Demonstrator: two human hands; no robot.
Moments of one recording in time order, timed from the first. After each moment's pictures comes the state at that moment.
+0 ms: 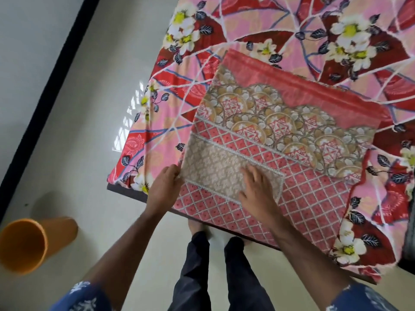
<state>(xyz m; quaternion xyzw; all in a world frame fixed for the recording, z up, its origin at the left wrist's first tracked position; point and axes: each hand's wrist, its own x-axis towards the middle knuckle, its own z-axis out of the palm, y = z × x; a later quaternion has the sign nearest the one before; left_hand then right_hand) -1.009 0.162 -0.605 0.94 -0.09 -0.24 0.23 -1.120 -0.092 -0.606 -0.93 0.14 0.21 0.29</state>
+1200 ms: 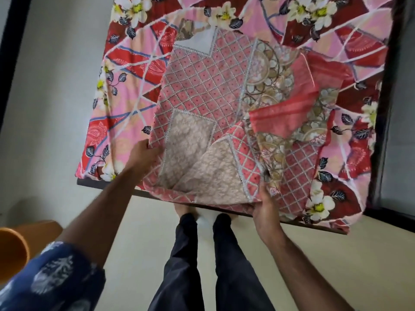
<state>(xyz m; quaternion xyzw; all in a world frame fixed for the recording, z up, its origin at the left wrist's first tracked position) -0.976 0.114 -0.616 0.86 0.11 -0.35 0.34 -1.242 -0.101 -0.592 -0.37 0.57 -0.01 0.73</state>
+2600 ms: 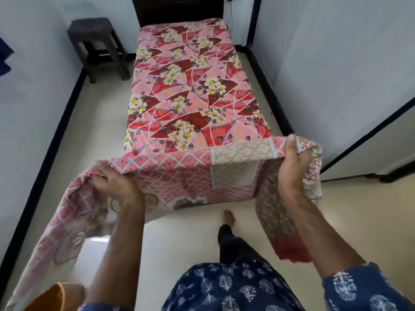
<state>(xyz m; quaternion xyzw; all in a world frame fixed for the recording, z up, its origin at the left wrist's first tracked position) -1.250 0.286 -0.272 0.63 0.19 0.13 0.74 -1.491 0.045 -0.242 -0.49 0.47 -0.50 0.54</state>
